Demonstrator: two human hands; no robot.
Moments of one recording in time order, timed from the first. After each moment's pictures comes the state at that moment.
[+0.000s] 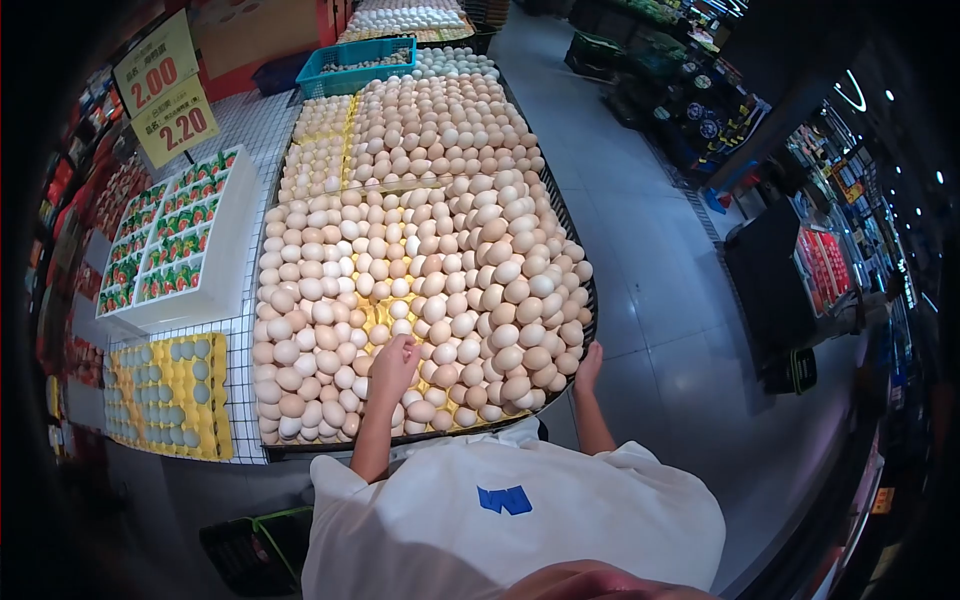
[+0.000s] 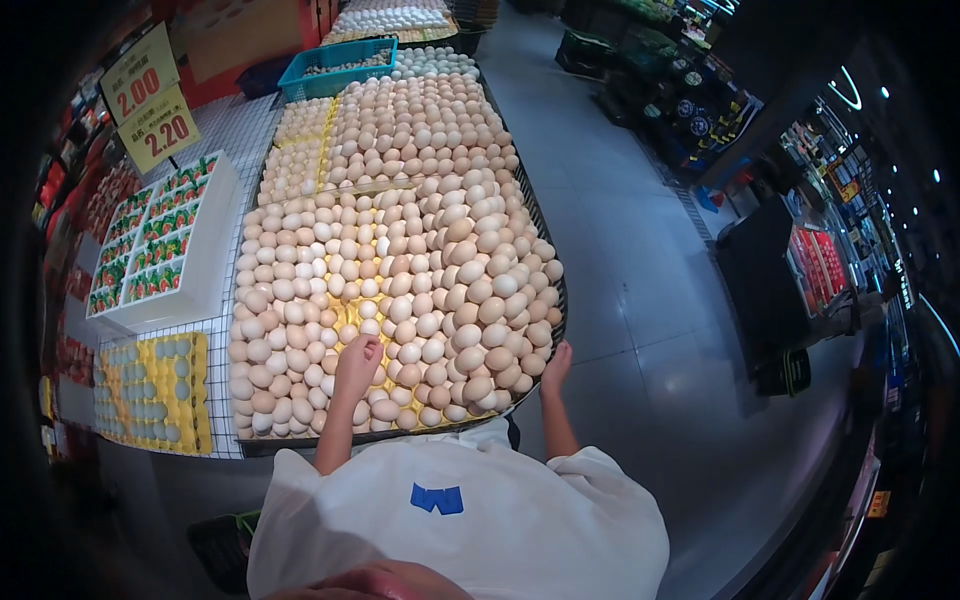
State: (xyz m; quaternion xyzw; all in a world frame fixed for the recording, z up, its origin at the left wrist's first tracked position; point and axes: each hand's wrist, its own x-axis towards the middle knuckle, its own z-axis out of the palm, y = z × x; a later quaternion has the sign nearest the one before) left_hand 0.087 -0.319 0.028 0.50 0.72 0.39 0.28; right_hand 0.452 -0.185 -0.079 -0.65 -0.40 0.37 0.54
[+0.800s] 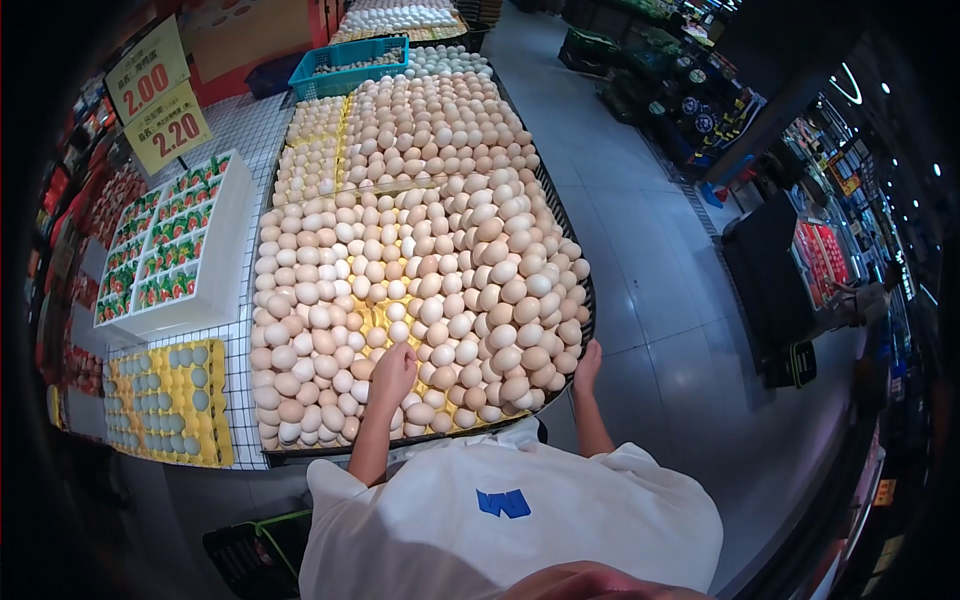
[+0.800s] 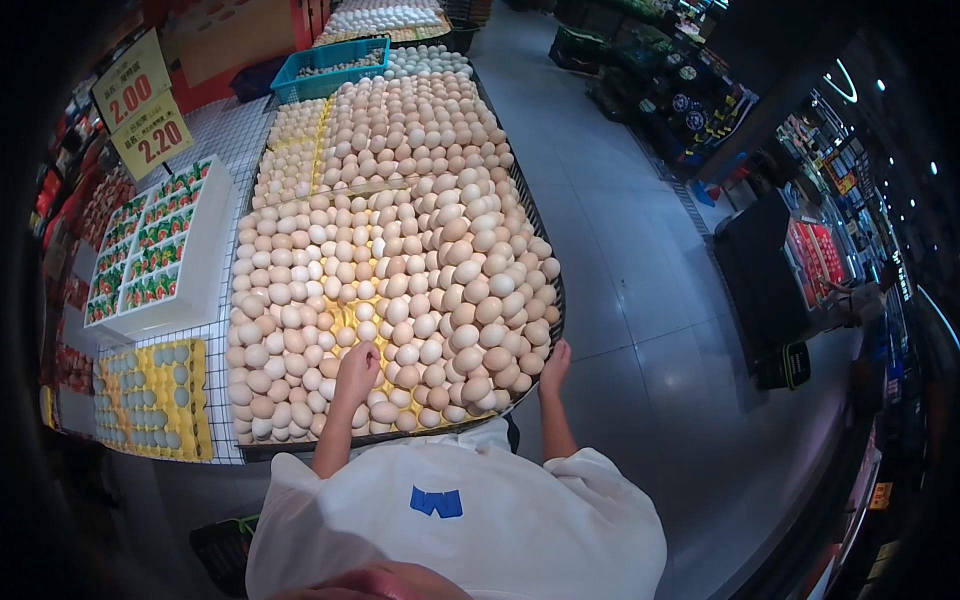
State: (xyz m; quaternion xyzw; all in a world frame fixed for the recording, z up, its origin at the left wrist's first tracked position) left_hand 0.082 -0.321 0.010 0.55 0.72 0.35 0.25; right_hand 0.453 -0.187 -0.080 -0.65 -0.39 0.36 0.55
